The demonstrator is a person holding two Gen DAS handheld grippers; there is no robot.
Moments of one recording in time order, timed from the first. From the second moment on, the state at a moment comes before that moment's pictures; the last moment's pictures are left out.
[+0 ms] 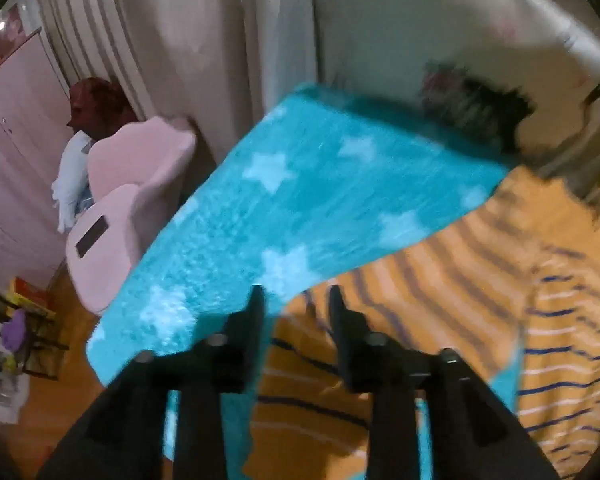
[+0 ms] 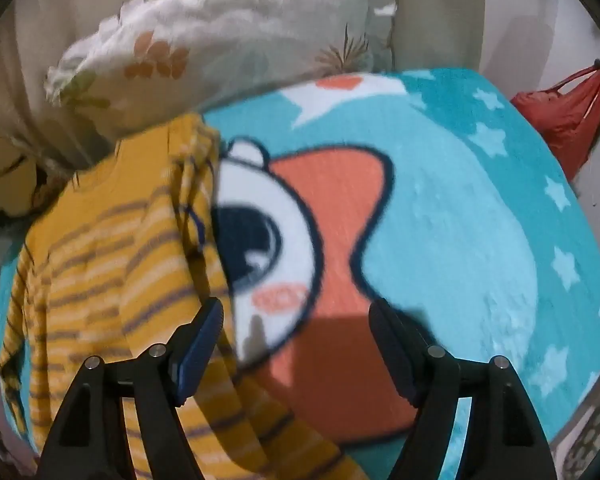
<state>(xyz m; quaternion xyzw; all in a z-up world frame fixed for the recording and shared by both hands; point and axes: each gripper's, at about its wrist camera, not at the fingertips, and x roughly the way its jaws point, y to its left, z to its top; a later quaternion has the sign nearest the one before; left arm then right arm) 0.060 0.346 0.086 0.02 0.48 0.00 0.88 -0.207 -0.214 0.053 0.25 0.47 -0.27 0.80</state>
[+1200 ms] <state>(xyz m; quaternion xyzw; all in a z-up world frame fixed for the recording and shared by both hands) -0.069 0.173 0.029 0.13 0.57 -0.20 0.79 -0.221 -0.138 0.029 0.33 0.55 0.07 0.76</state>
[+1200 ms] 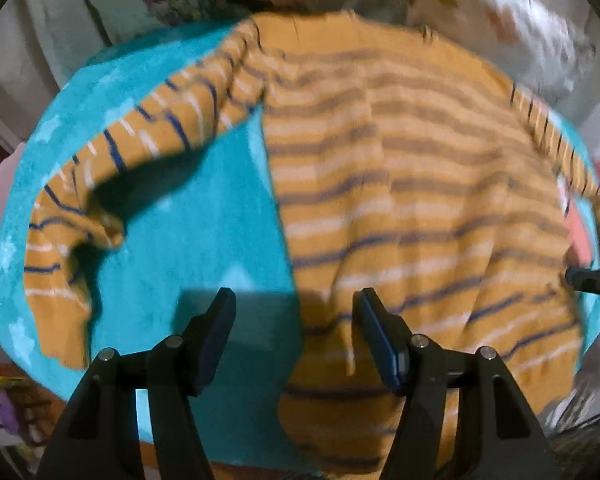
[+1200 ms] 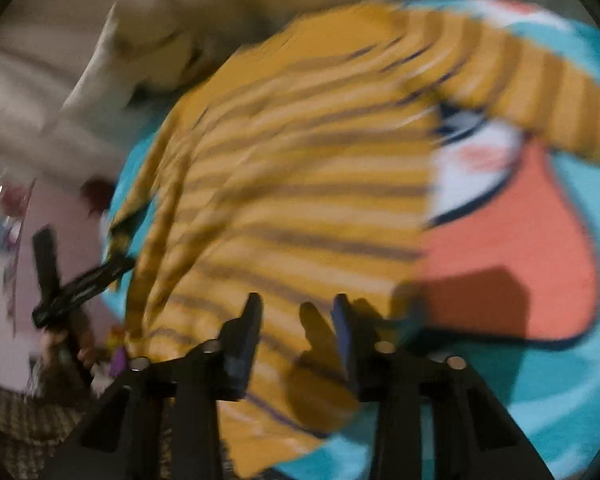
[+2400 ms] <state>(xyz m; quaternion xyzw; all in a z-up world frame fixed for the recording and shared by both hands) -0.082 0.225 0.058 0.07 0.58 -0.23 0.78 -0.375 -0.210 0.057 0.40 0.46 -0.21 0.76</state>
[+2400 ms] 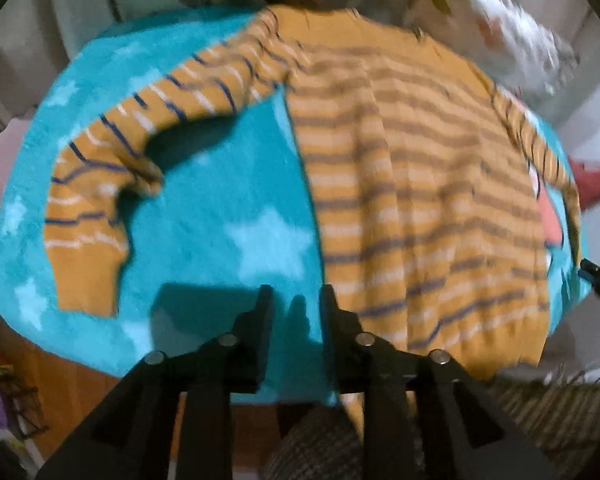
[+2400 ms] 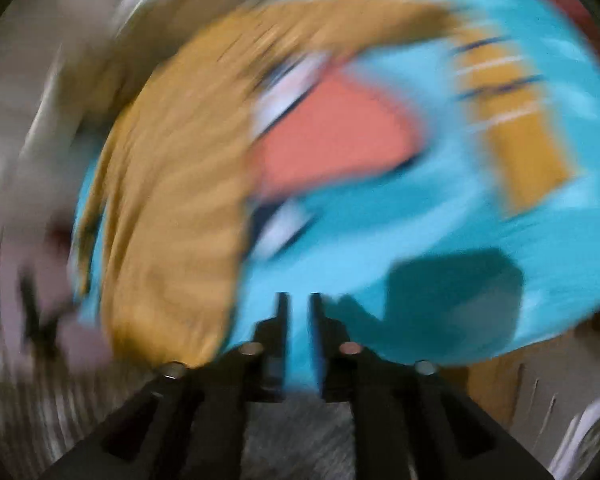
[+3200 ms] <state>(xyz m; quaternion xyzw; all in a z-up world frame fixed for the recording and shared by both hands) -0.054 0.099 0.104 0.10 0.50 -0.29 0.81 -0.402 -0.385 0.099 0.19 0.45 -0.49 0.72</state>
